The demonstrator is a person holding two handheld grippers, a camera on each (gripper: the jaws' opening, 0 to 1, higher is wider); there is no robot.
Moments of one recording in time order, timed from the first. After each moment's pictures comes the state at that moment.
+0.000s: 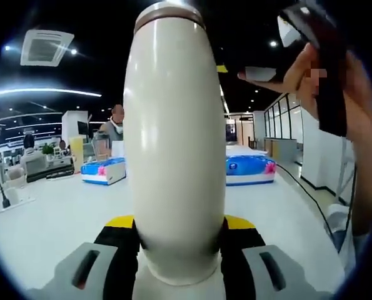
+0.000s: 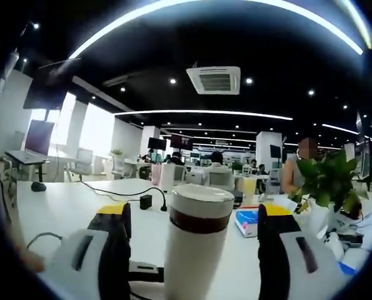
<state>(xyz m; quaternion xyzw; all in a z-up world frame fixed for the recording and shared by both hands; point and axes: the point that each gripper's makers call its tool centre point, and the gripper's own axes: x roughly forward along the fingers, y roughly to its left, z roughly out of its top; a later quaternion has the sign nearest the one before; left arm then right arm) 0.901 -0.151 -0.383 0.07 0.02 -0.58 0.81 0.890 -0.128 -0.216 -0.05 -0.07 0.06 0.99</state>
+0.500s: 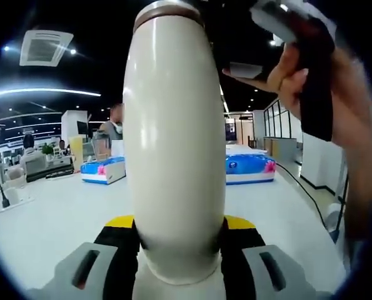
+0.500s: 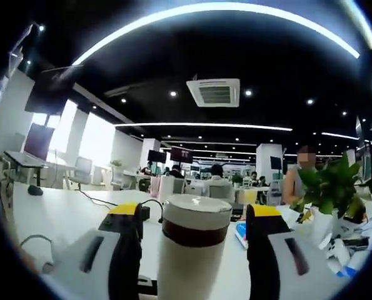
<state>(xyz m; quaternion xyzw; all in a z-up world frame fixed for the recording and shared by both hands) 0.900 -0.151 -0.385 0.07 0.02 -0.58 0.81 0.897 -0.132 -0.207 -0.04 -0.11 0.07 0.99</state>
